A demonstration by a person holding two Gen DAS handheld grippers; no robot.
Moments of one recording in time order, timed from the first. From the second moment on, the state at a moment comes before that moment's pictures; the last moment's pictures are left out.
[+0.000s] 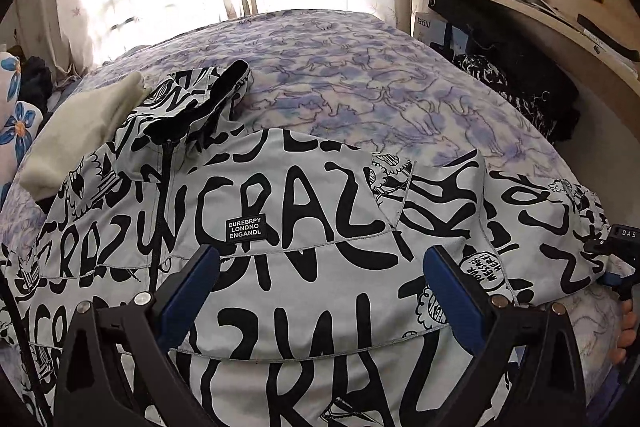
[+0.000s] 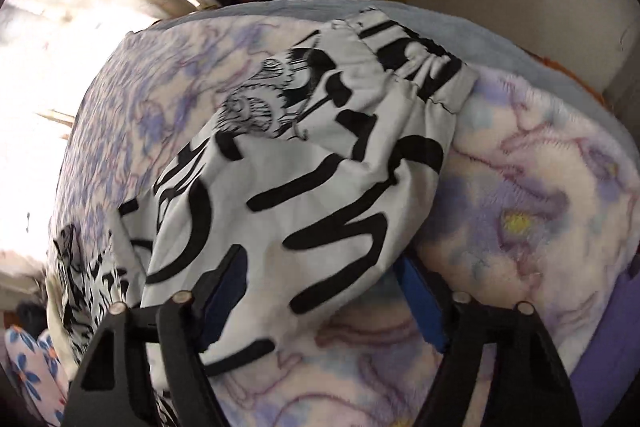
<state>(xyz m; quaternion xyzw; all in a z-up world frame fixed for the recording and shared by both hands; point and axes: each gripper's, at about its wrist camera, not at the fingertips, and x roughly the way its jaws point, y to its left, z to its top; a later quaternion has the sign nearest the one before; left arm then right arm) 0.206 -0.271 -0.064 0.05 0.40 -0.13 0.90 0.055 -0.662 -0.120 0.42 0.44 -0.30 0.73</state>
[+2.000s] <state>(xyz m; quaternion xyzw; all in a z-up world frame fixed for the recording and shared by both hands) 0.166 -0.240 -0.130 0.13 0.45 -0.25 0.85 0.050 -0.366 -0.099 0.23 0.42 0.03 0.88</state>
